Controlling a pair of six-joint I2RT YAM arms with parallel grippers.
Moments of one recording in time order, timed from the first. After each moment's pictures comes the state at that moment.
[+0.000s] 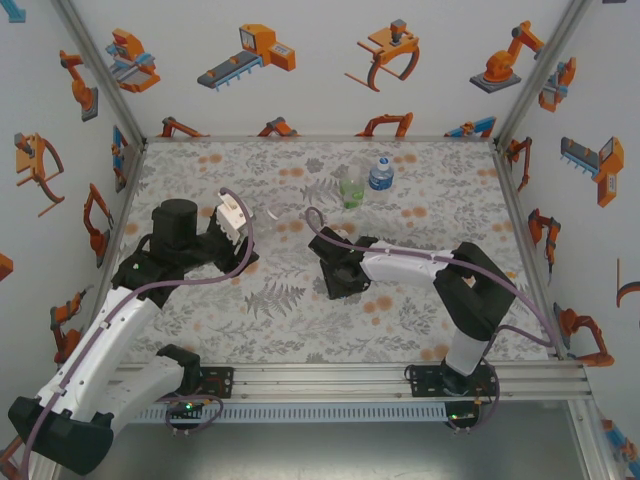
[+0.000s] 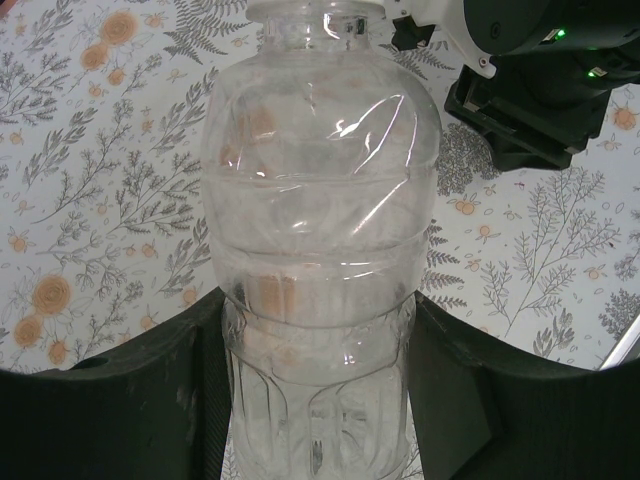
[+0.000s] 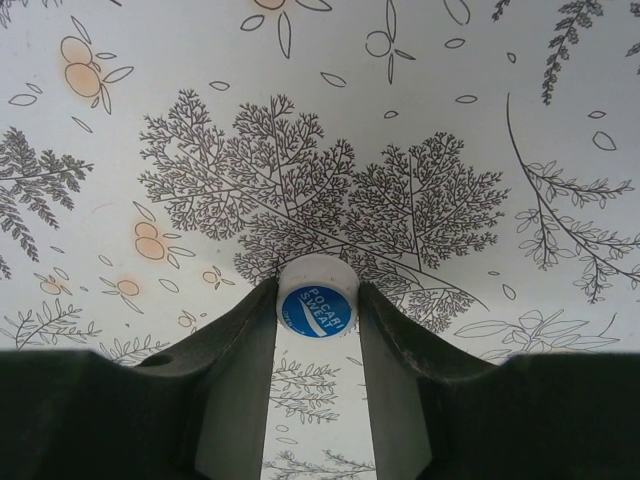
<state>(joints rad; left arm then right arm) -0.44 0.89 0.91 -0.57 0.37 0.38 0.90 1.75 1.06 -0.57 0.10 0.57</state>
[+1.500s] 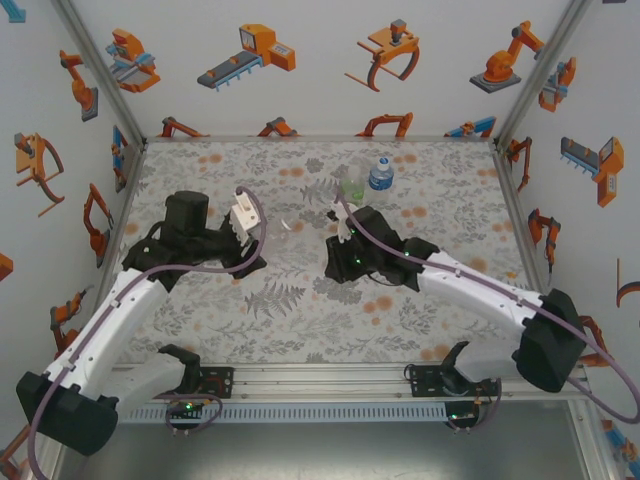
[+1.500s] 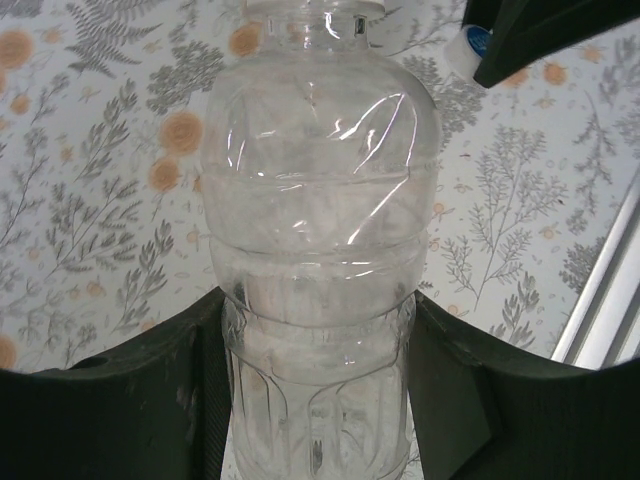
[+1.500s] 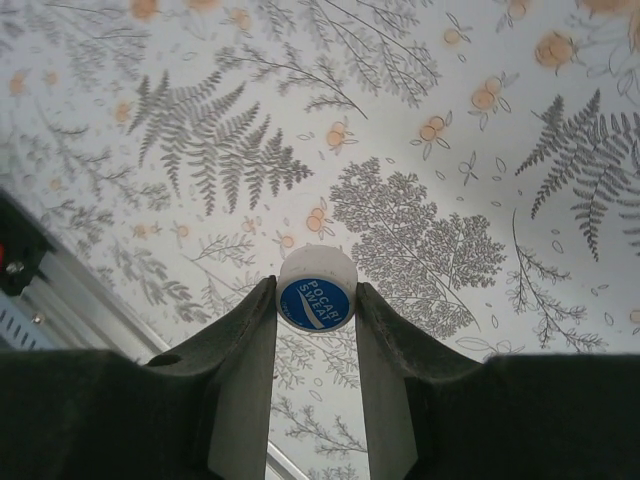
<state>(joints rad) -0.44 1.02 0.97 -0.65 0.55 0.51 0.83 1.29 0.96 -0.39 -0.14 0.28</state>
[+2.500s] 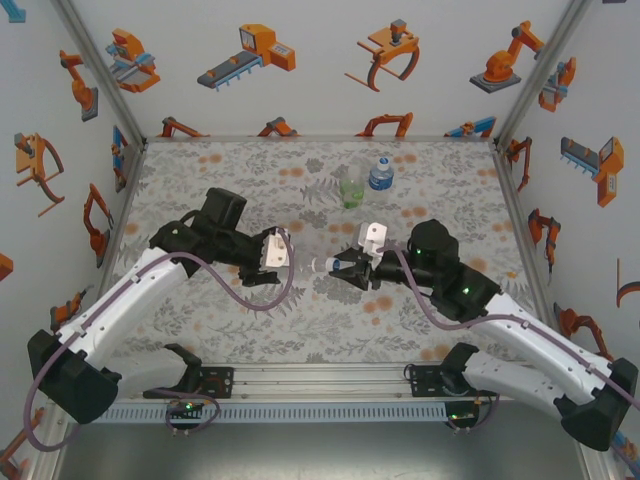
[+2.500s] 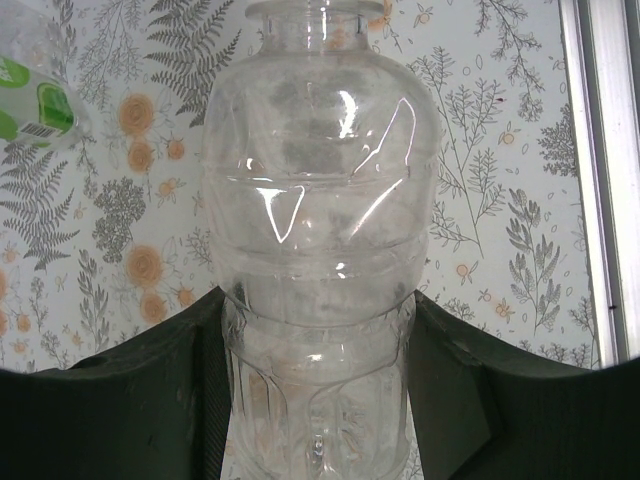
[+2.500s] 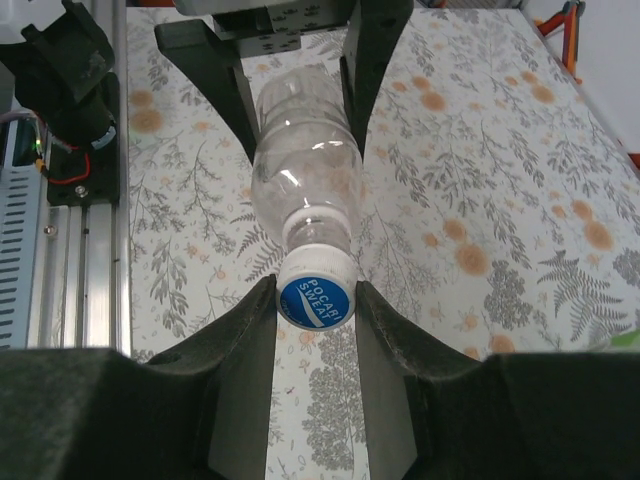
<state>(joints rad) -0.63 1.17 1.08 -0.83 0.63 1.03 0.82 0.88 0.80 -0.12 -0.53 -0.28</state>
